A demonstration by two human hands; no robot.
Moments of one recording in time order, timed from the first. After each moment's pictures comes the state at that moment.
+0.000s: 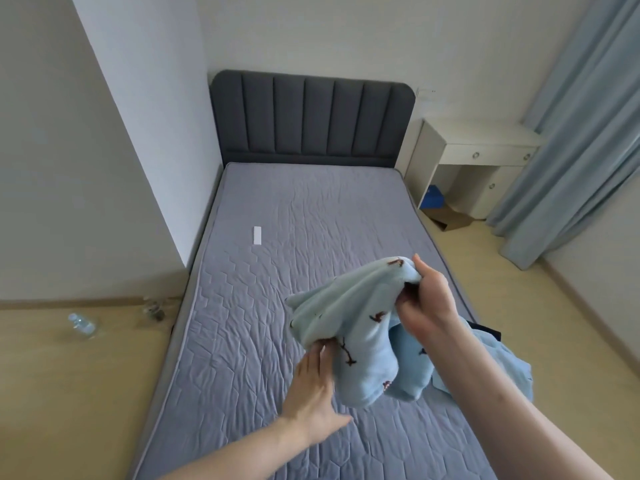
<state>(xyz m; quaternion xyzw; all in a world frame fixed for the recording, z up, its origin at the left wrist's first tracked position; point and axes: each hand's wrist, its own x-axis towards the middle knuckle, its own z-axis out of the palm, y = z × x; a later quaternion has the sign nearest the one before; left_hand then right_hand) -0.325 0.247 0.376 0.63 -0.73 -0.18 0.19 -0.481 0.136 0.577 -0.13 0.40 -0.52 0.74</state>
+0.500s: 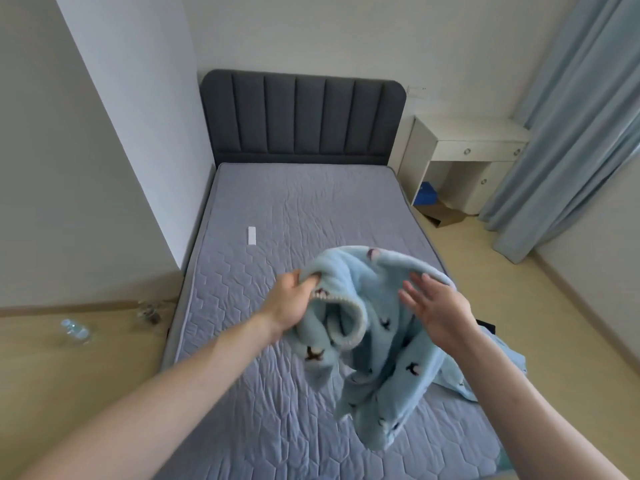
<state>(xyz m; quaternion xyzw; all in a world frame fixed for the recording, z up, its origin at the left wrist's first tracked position) -0.274 0.159 0.513 0.60 -0.47 -0.49 0.43 -0.532 0.133 0.544 -0.20 0.51 -0.53 0.64</state>
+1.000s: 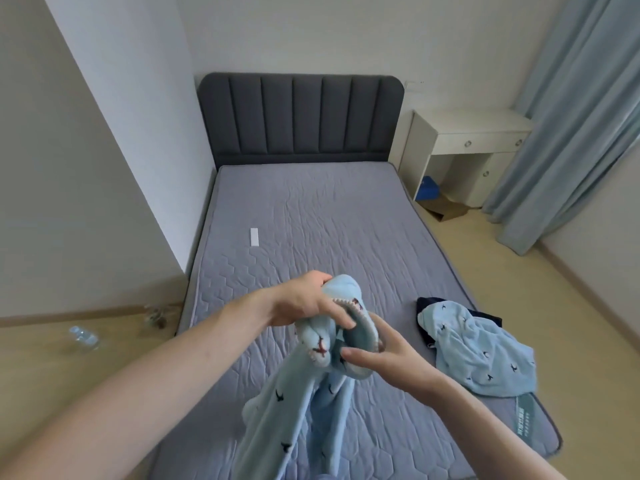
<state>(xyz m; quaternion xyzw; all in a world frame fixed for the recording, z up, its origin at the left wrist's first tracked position) -0.278 0.149 0.555 0.49 -0.57 -0.64 0.16 -0.497 0.200 0.499 -0.58 0.44 -0.24 0.64</state>
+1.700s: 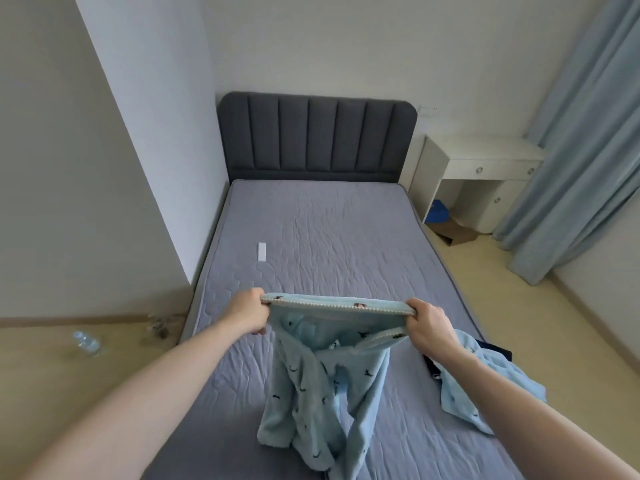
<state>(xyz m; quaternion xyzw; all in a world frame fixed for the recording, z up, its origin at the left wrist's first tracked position) -0.178 0.106 0.458 0.79 -0.53 -0.27 0.14 -0.536 0.087 0.491 -0.69 0.67 -0.16 0.24</state>
